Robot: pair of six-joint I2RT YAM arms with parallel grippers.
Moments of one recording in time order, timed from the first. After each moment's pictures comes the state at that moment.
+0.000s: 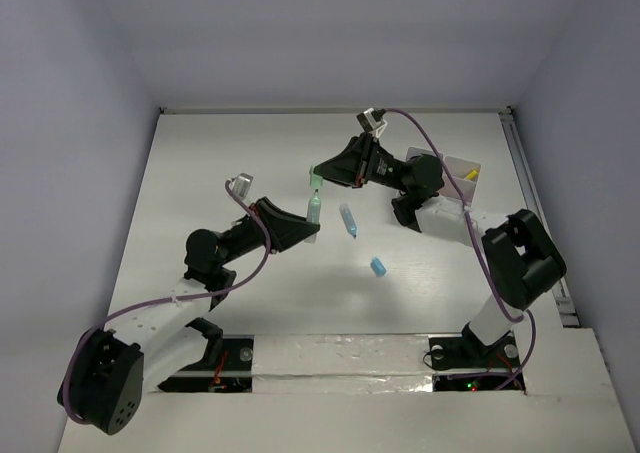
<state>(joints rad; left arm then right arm) -0.47 0.94 0.31 1.08 0.70 -1.16 0.58 1.67 1.01 1.29 -0.77 1.53</state>
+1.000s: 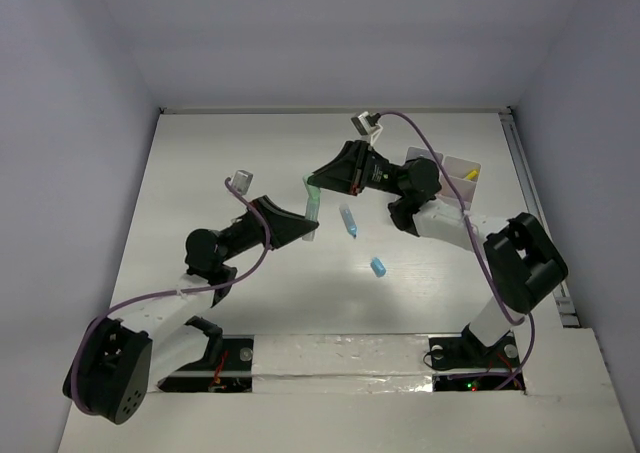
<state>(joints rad) -0.44 1.01 0.30 1.19 0.73 -1.34 0.63 1.65 1.00 1.28 -0.79 1.41</state>
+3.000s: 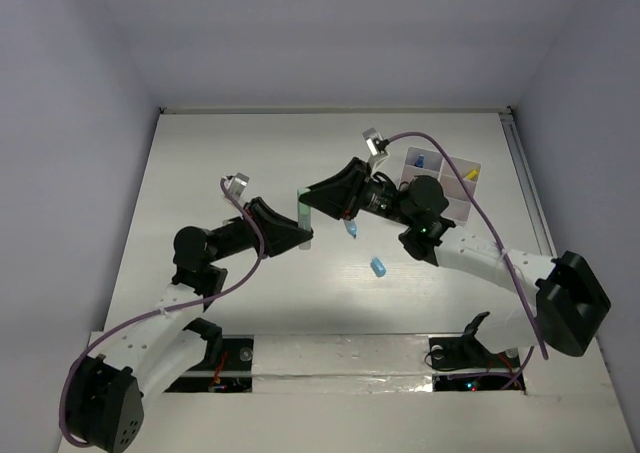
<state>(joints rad) -0.40 0.83 0.36 0.91 0.86 -1.08 0.80 1.36 0.88 0.86 -0.55 0.84</state>
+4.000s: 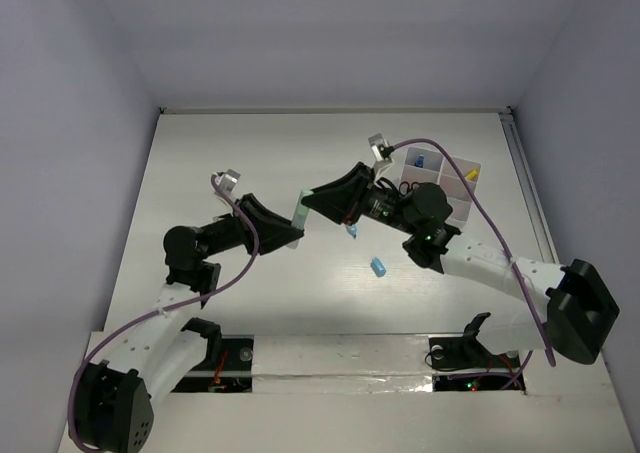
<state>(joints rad) -0.28 0.82 0.38 0.95 1.00 -1.15 0.84 1.30 0.83 0.83 -0.44 0.78</state>
